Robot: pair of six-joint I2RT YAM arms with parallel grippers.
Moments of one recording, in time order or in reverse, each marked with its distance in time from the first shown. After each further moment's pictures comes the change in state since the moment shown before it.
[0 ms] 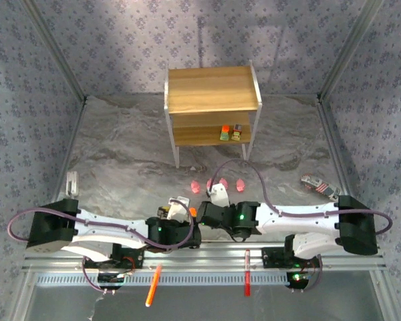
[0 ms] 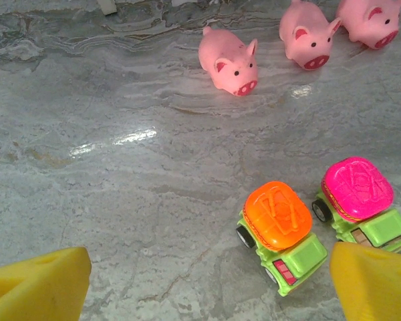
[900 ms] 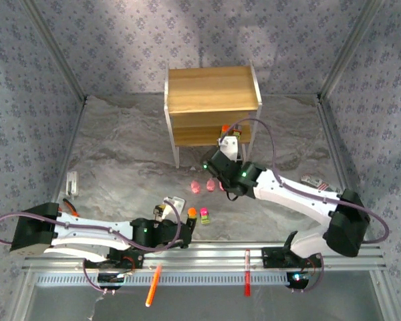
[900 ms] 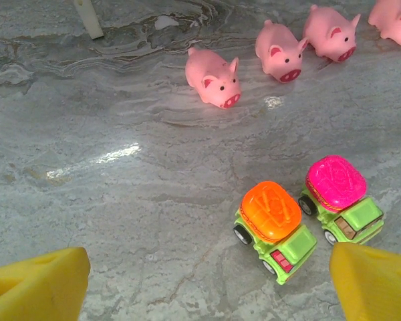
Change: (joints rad) left arm 0.000 -0.178 -0.101 0.084 0.011 0.136; right arm -0.379 0.063 0.248 0.043 0.175 -0.212
